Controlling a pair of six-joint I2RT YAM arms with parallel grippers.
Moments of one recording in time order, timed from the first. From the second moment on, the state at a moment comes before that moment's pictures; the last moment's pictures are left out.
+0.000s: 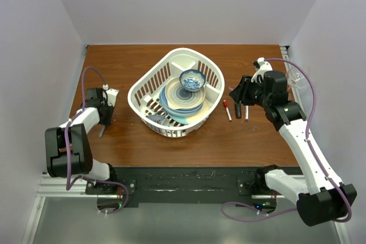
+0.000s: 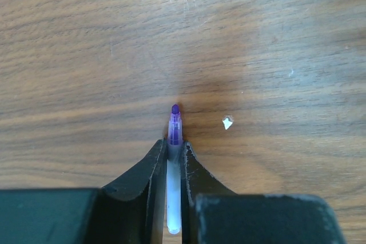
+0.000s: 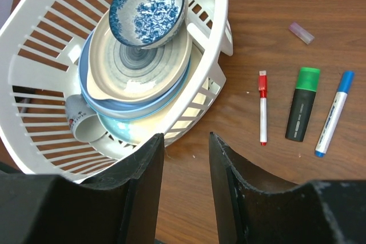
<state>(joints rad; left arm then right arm) 0.18 1.45 0.70 -0.30 -0.02 0.40 0.23 1.02 1.02 -0.52 -0.20 0.36</state>
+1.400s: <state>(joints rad) 0.15 1.01 1.04 -0.19 0.44 -0.06 0.71 1.34 1.23 -0.10 -0.32 0.50</state>
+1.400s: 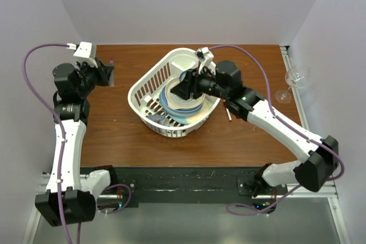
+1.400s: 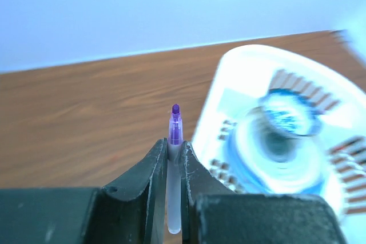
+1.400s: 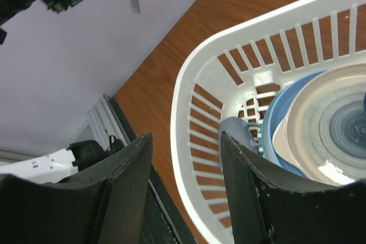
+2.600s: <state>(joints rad) 0.02 0.88 0.84 0.43 0.73 -0.78 0.87 1.65 1.47 0.21 -0.44 0.53</state>
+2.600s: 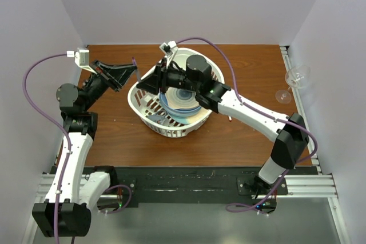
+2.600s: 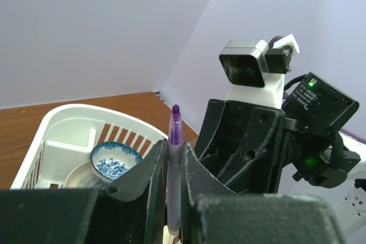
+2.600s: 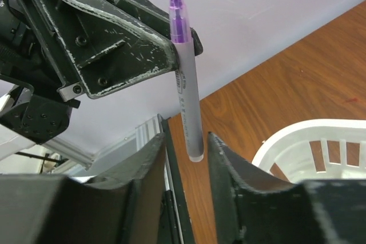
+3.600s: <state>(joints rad) 0.02 0.91 0.80 0.46 0.78 -0.84 0.88 1.66 1.49 0.20 -0.41 0.52</state>
